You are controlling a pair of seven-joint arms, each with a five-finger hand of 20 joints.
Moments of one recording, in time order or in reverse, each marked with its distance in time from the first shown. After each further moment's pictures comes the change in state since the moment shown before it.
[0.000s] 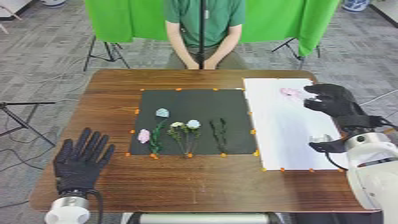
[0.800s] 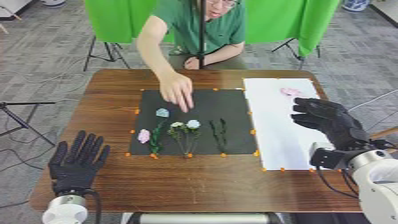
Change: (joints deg) left arm -0.2 -0.2 -0.6 -1.2 -5.7 5.0 2.0; right arm -8.6 -11.8 10.8 -7.9 42.7 -9.7 2.5
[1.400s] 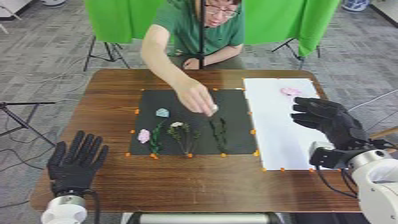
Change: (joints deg) left arm 0.1 0.2 -0.1 0.1 -0.1 0.0 0.6; right arm 0.0 0.3 -0.4 0.0 0.7 0.8 -0.3
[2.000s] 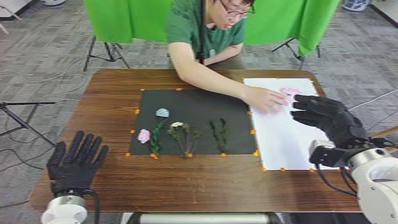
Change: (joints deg) left arm 0.0 0.1 0.2 0.1 0.0 0.0 0.4; right arm 0.4 0.5 -0.3 0.3 0.9 0.2 -1.1
